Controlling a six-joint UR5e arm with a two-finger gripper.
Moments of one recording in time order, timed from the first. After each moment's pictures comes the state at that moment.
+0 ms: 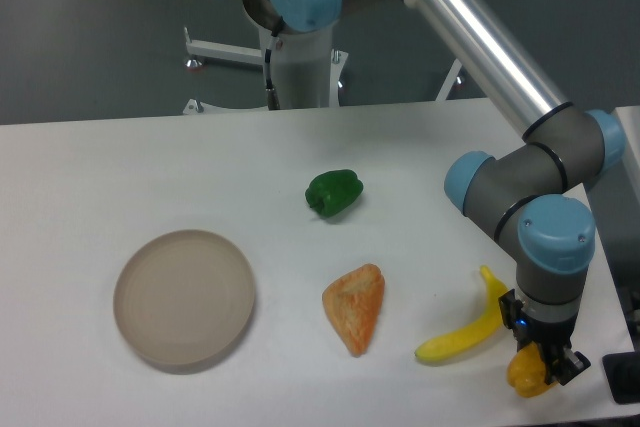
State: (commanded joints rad) arm 2.37 -2.55 -0.67 -1.16 1.61 1.57
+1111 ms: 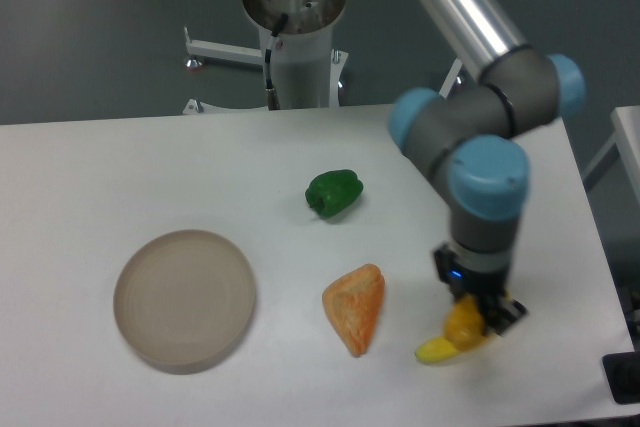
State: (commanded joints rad) arm 2.19 -2.17 -1.07 -1.32 1.62 1.17
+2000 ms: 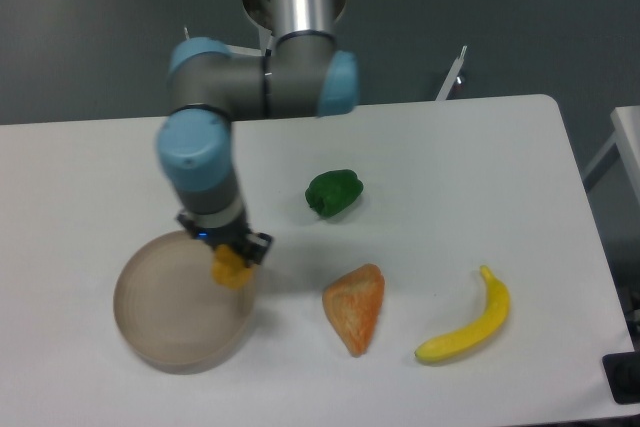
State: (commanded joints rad) arm 1.81 -2.12 -1.28 -1.32 1.60 0.33
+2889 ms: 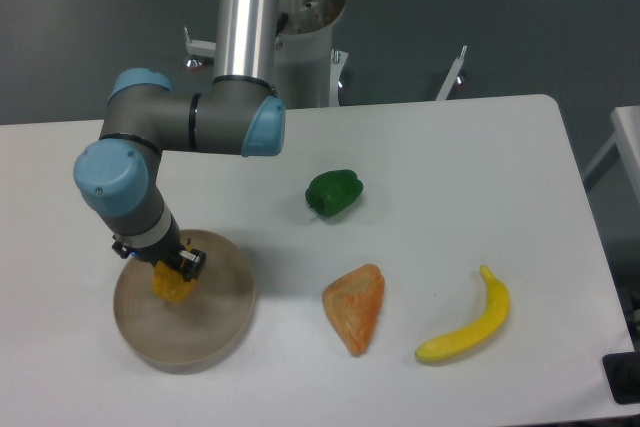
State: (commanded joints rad) arm 1.76 -2.21 -1.27 -1.24 1.61 0.32
